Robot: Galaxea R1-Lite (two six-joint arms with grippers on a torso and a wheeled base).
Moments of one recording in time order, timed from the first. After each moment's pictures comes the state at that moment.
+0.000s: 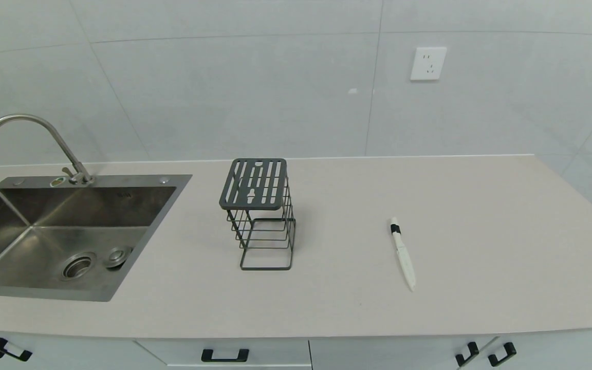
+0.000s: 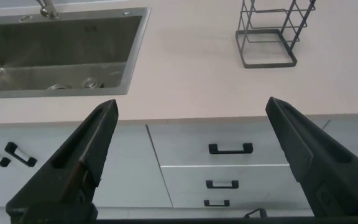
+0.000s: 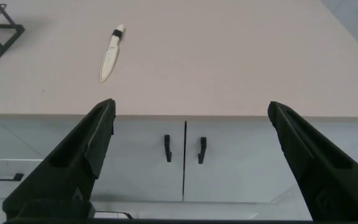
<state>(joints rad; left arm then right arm) 0.00 0.00 0.00 0.00 0.02 0.04 -0.04 0.07 0.00 0.00 0.03 -0.02</state>
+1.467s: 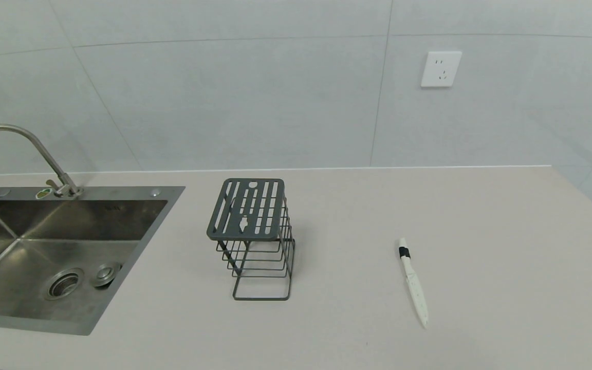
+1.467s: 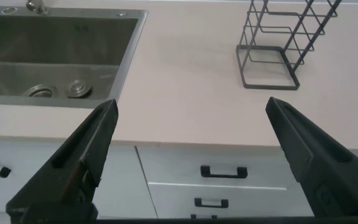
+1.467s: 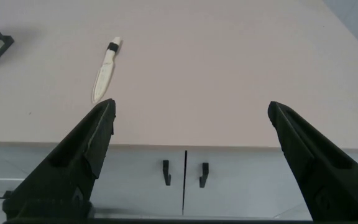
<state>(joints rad) 0.00 0.00 0.00 0.00 0.02 -0.03 -0.04 0.07 0.00 0.00 0.04 -0.02</state>
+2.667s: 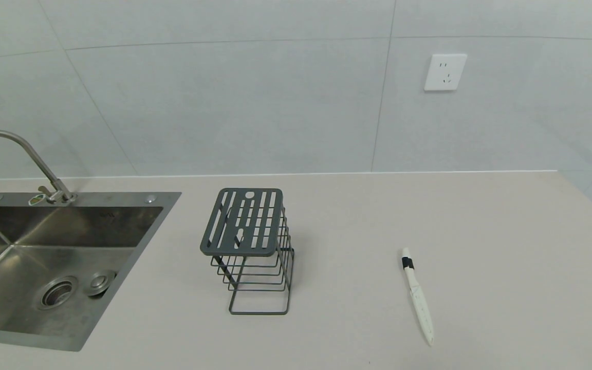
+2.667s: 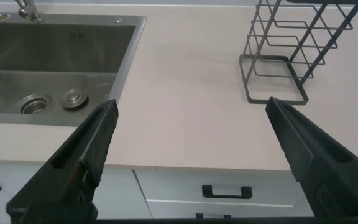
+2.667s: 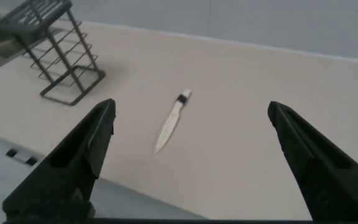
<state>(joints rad) 0.00 0.00 0.00 0.00 0.02 -0.03 0.01 0.37 -0.18 -0.14 0.39 -0.03</state>
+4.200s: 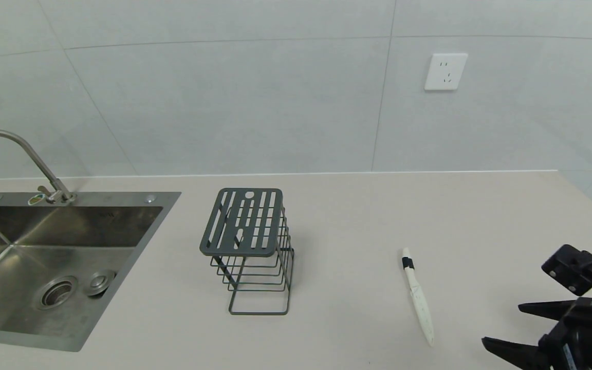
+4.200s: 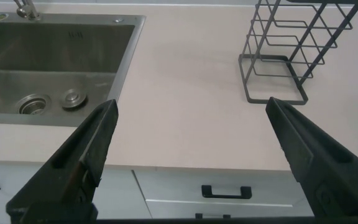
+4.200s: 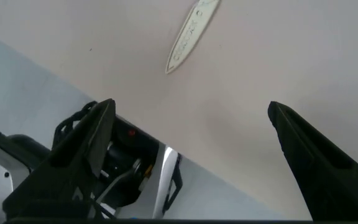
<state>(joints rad) 0.00 0.00 0.00 0.00 0.02 -0.03 0.33 1.27 -0.40 -0.19 0.17 -0.12</state>
